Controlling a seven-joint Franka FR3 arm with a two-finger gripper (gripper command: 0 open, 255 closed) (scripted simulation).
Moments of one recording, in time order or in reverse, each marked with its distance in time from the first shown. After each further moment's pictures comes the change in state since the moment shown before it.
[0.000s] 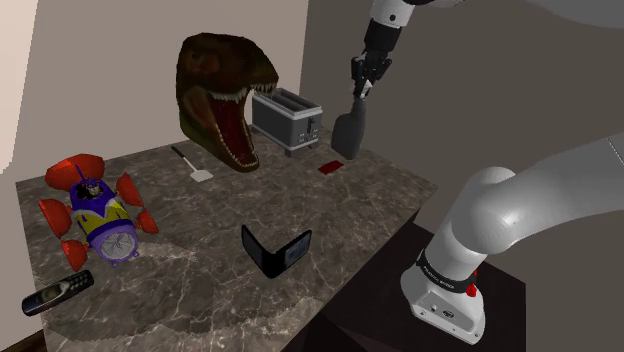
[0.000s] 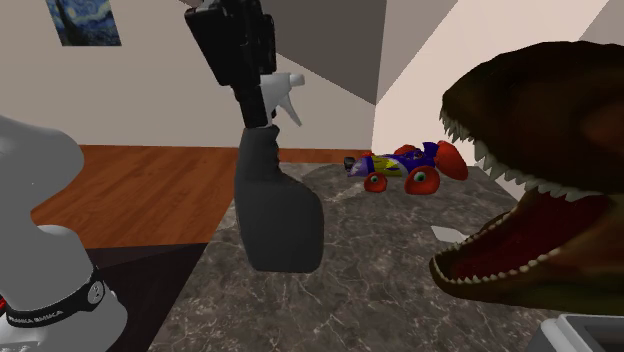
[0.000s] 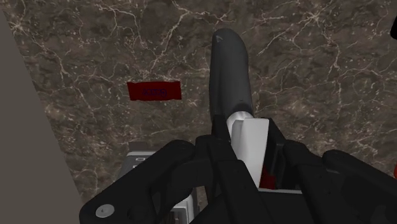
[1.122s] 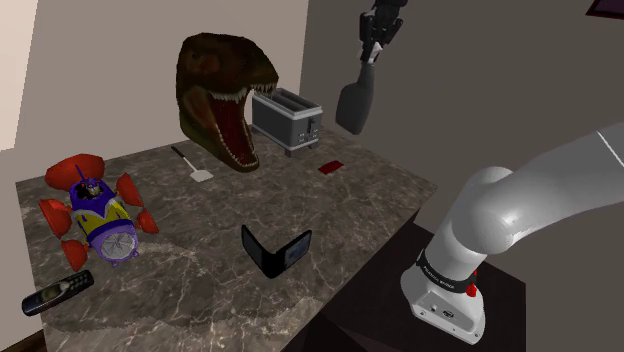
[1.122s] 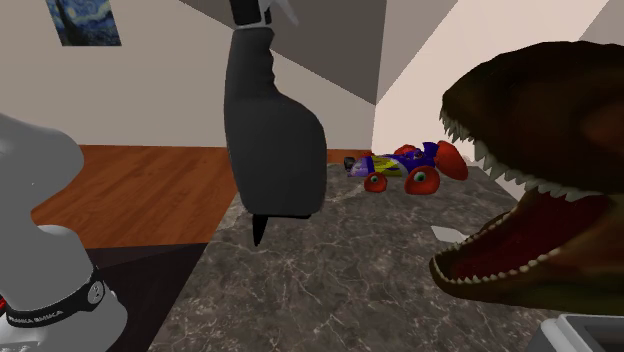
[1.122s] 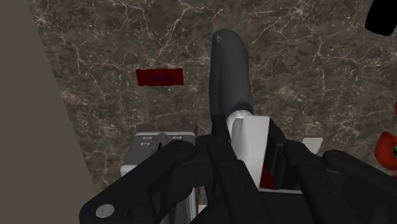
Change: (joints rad) arm 0.007 0.075 0.010 0.287 0.013 -0.212 -0.007
